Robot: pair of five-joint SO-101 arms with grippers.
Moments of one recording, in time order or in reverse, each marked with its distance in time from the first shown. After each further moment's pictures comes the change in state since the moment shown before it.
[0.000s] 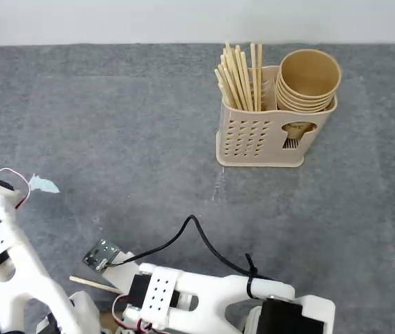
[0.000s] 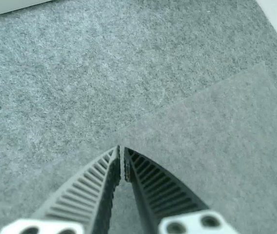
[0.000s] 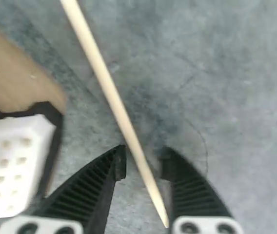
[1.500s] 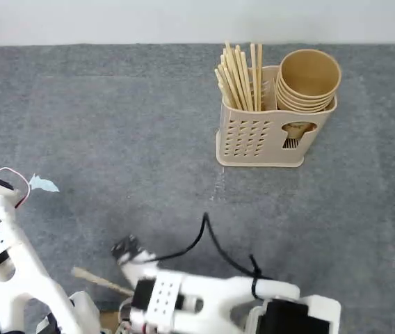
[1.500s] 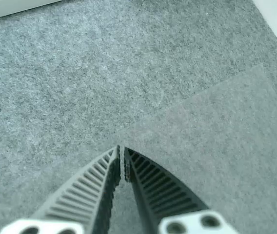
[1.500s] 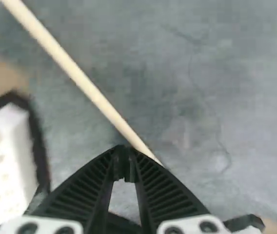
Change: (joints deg) left arm 0.0 0.0 -0.4 0.0 0.0; right arm 1.3 -3.3 3.3 6.7 -19.9
